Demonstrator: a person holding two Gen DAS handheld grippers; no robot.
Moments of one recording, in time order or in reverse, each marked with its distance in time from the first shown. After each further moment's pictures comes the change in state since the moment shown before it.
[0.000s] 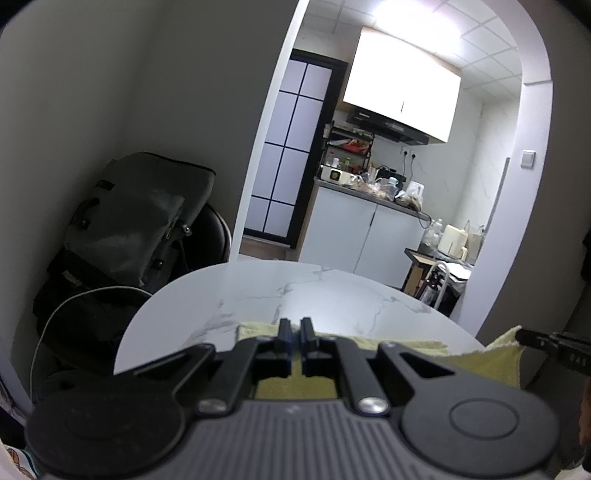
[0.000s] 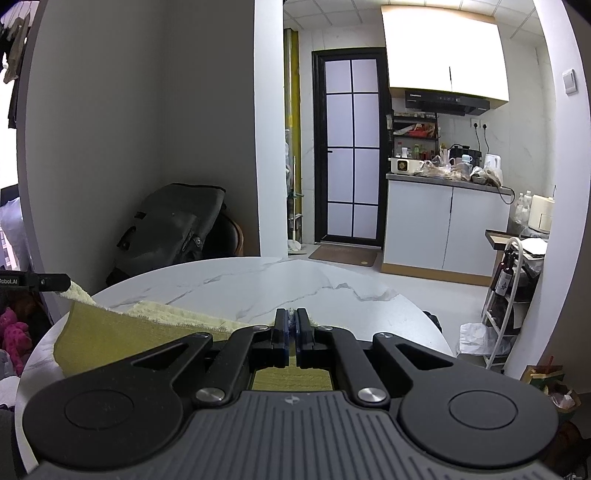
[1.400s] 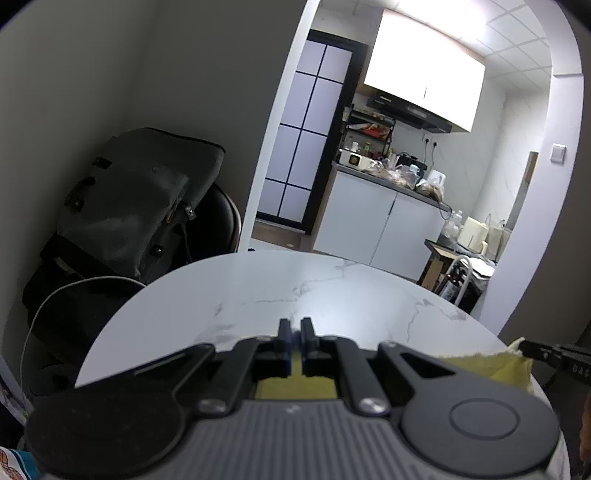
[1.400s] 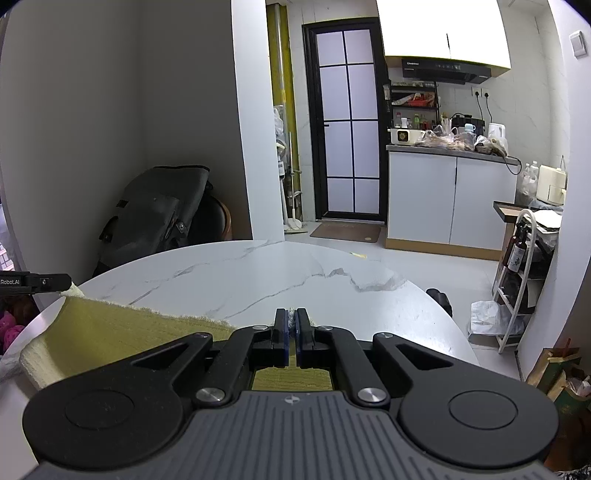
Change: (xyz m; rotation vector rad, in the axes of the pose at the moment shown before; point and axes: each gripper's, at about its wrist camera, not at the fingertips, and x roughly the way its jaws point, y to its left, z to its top) left arm 0.088 0.008 0.015 -0.028 0.047 0.043; right arm 0.083 -0.030 0.002 0.052 0.076 0.014
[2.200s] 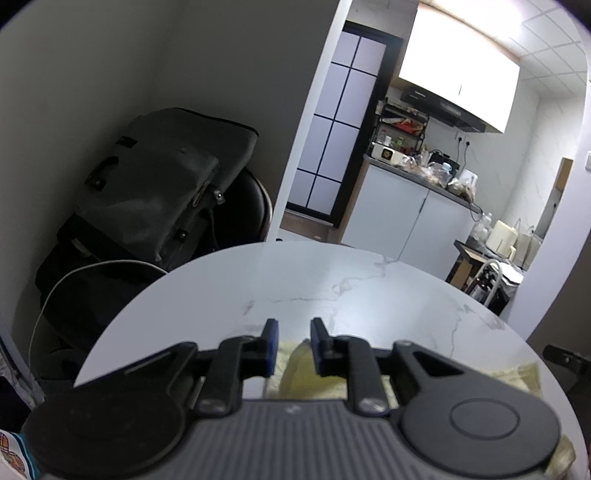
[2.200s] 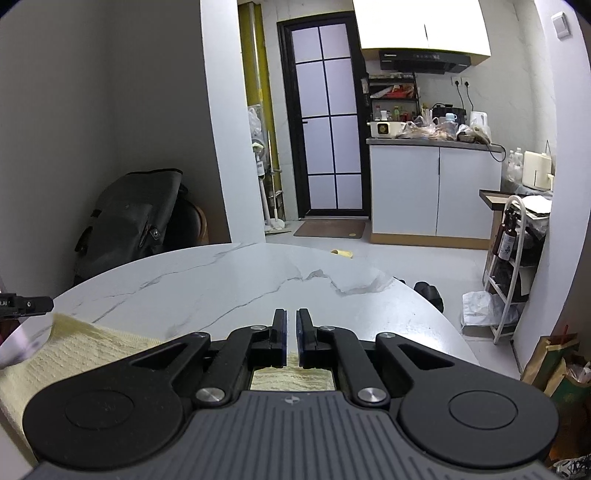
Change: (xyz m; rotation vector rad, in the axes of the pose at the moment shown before) left arm 0.035 0.018 -0.001 -0.055 0.039 0.083; right arm 0.037 -0.014 0.001 0.050 0.005 -0.048
